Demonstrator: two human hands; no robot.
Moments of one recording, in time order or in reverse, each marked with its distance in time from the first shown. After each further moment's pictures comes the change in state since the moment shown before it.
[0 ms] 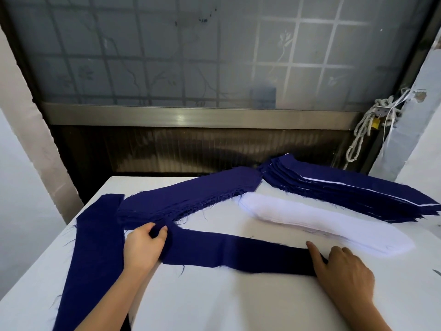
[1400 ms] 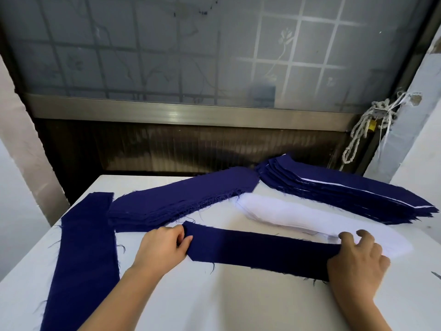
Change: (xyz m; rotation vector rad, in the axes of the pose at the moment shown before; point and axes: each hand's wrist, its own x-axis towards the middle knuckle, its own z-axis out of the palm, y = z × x) left_hand 0.006 0.008 0.035 0.482 -0.139 0.489; right_hand 0.018 -0.002 0.007 0.064 0.341 0.069
